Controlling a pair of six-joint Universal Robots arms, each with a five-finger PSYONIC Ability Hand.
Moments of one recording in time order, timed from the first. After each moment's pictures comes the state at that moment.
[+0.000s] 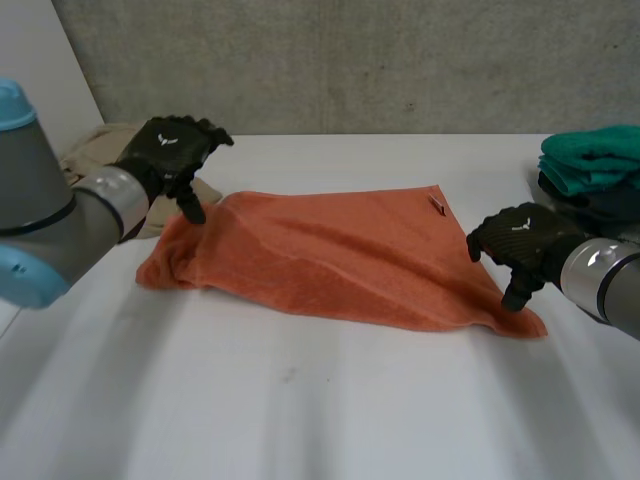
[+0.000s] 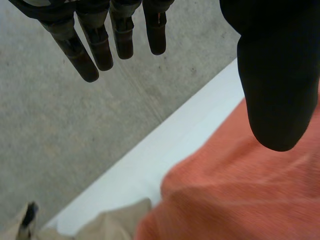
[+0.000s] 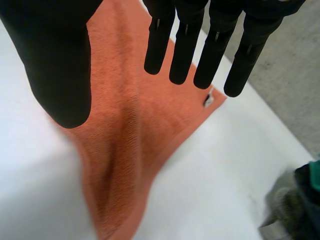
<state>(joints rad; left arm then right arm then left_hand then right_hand) 4.45 -2.06 -1.21 3.14 -1.28 3.51 1.76 -1.28 1.52 0.27 1.26 2.47 0.27 0.26 0.27 0.26 0.08 0.59 0.58 0.58 0.58 0.39</state>
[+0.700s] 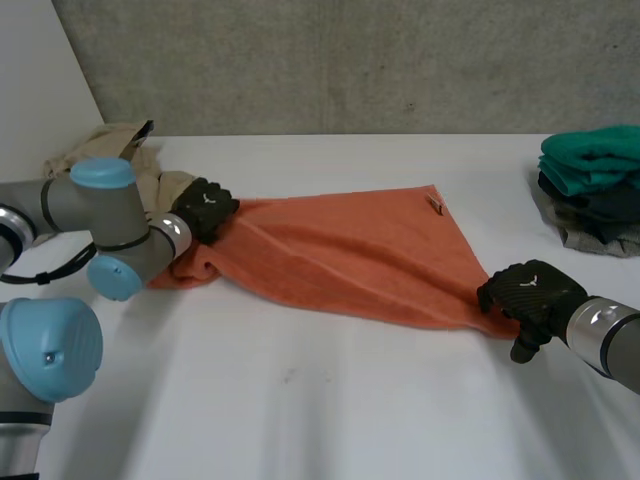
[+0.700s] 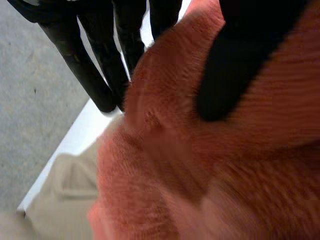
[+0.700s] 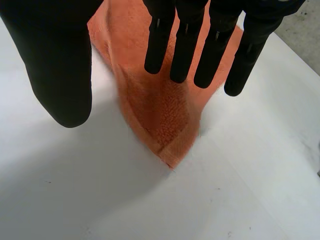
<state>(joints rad) 4.48 -2.84 -0.41 2.96 -1.24 3.89 1.66 -1.23 1.75 0.10 1.20 2.41 0.94 0.94 0.91 0.92 0.73 0.59 0.58 0.58 0.58 0.38</state>
